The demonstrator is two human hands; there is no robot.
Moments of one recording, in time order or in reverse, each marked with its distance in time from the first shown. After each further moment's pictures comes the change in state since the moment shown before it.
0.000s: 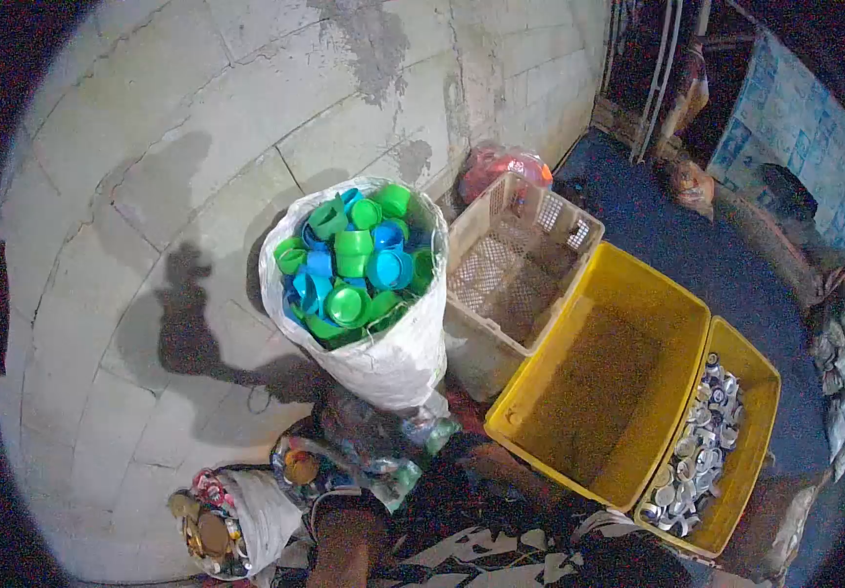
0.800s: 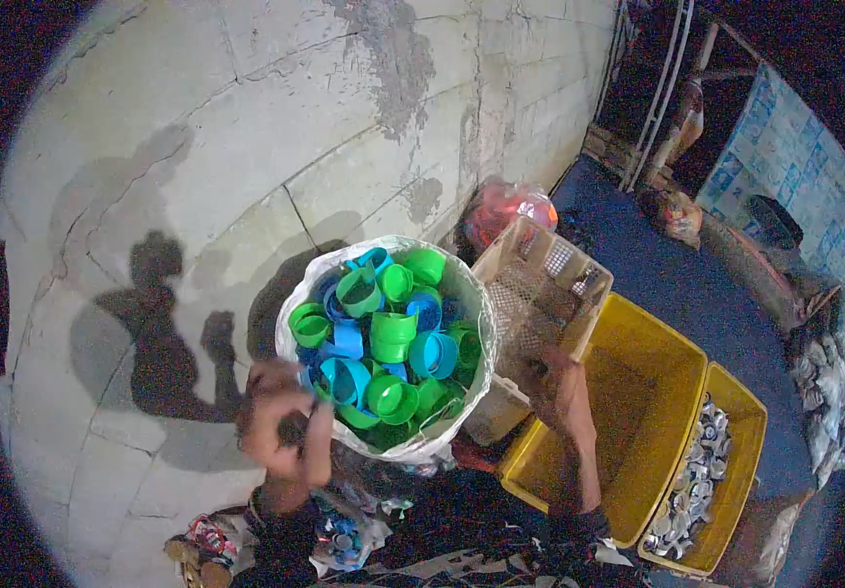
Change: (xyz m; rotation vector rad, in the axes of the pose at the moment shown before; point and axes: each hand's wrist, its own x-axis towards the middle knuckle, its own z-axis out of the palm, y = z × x) left_hand 0.091 -0.200 0.018 0.253 -0.547 -0.294; right_hand -0.032 -0.179 -0.353 0.199 1.049 -0.009
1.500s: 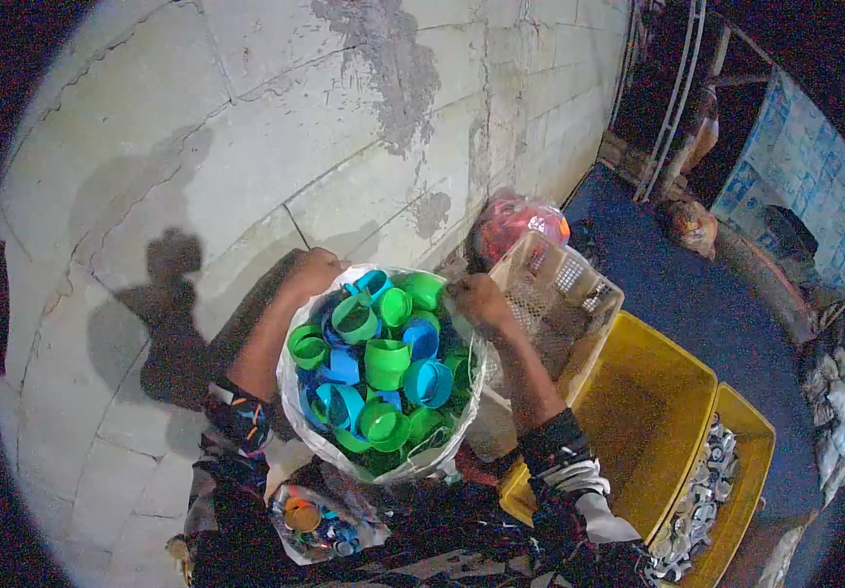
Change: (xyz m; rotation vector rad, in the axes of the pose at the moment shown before) left_hand 0.080 -0.271 0.091 0.431 -0.795 -0.751; right_hand 0.180 0.012 0.101 0.093 -0.377 0.086
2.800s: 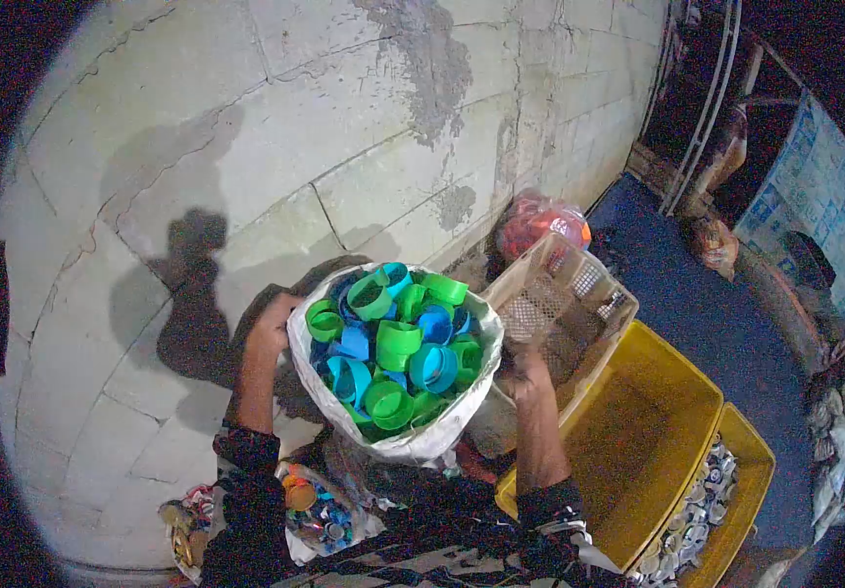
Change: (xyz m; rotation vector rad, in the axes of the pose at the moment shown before) left_hand -0.105 -0.085 0.013 -1.435 -0.081 -0.516; right_hand -0.073 0.097 0.045 1.700 -0.073 0.454
